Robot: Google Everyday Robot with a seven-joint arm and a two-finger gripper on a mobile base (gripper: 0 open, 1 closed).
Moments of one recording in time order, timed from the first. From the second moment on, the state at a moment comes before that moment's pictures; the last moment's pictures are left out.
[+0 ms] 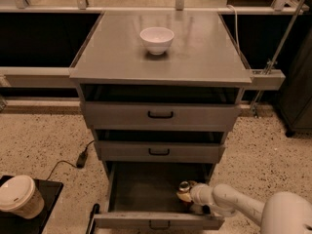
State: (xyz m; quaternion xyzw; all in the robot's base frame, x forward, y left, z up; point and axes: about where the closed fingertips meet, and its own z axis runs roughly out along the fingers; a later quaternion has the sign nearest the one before) arm 0.618 -0.168 0.190 -0.34 0.85 0.16 0.37
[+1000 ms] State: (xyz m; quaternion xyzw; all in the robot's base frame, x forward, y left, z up) arm 0.618 -0.168 0.190 -0.34 0.85 0.16 0.37
